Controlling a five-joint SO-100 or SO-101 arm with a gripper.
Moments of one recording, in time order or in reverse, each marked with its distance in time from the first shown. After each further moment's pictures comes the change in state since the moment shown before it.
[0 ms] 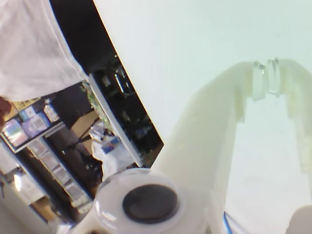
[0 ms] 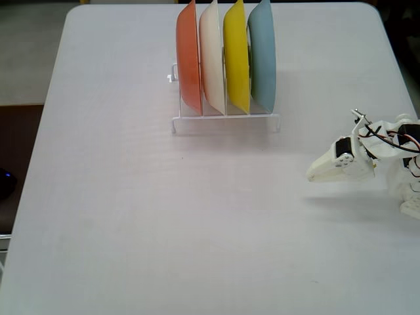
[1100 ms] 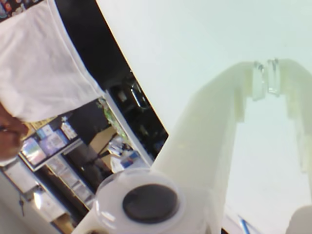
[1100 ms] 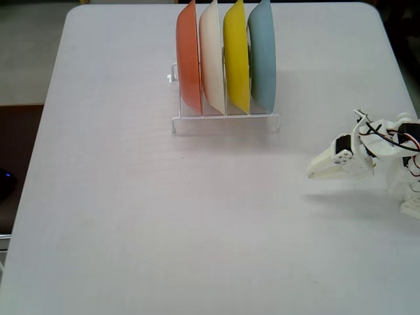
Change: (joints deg) arm 2.0 0.0 0.0 0.0 2.5
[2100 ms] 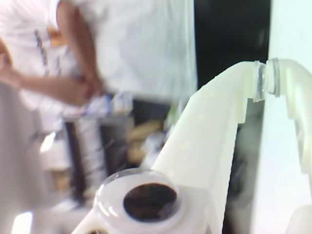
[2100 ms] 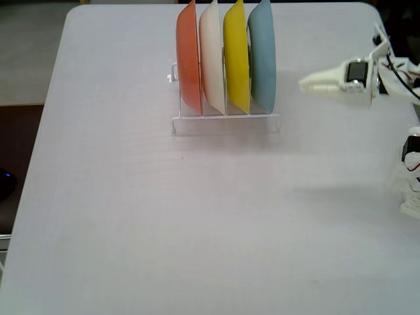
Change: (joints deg) arm 14.0 -26.1 -46.2 -4.9 -28.3
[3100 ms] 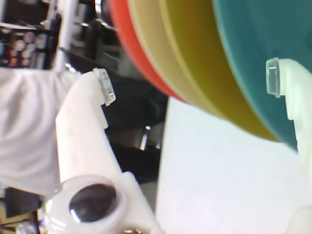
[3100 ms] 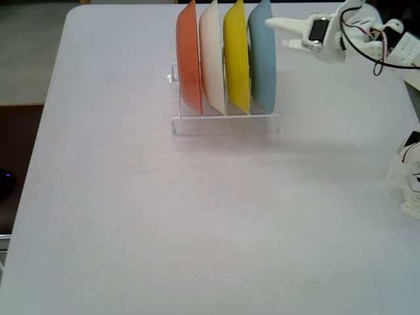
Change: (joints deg) arm 14.4 -38.5 -29.0 1.2 -14.5
